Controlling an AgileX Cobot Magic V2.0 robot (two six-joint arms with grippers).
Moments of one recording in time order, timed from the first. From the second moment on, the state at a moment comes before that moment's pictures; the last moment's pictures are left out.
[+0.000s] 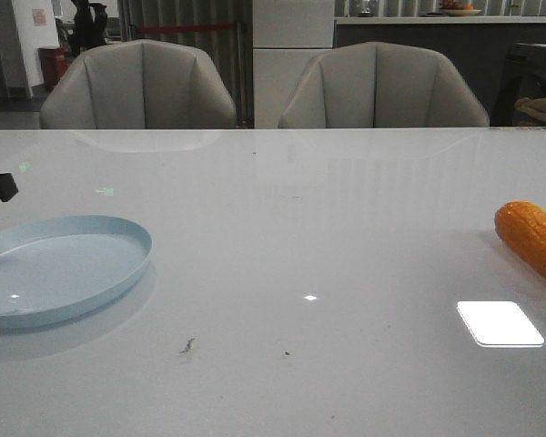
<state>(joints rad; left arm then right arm) 0.01 1.96 -1.28 -0.20 0.88 0.18 0.06 0.95 -0.75 0.02 0.59 0.02</state>
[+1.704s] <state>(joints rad) -0.33 2.13 -1.71 -0.42 1.11 0.18 0.06 0.95 -0.75 0.02 0.63 0.02</state>
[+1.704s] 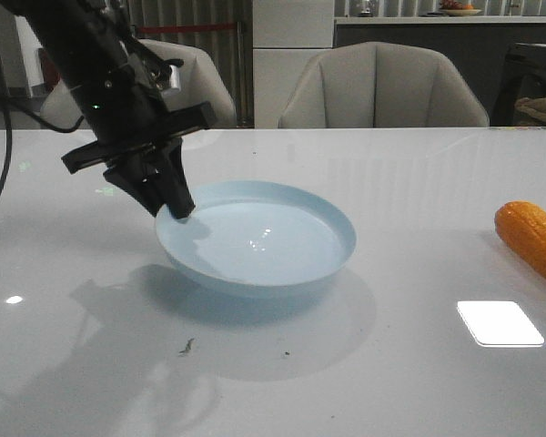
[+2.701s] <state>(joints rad) -0.33 2.21 -2.08 -0.41 1.22 0.24 0.06 0.95 -0.75 0.02 0.63 0.02</state>
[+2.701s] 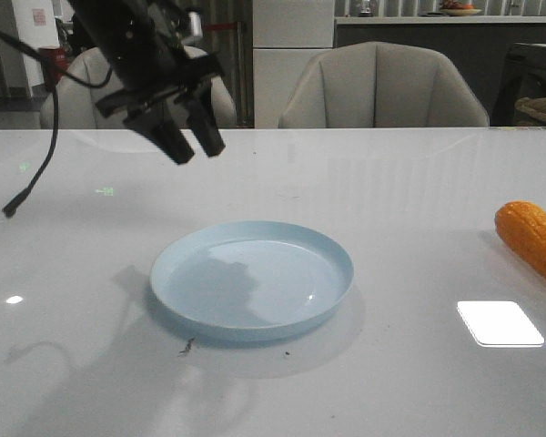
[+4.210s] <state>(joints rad) -0.13 1.21 -1.26 0.05 0.51 0.22 0.06 0.95 -0.75 0.02 0.67 0.02</state>
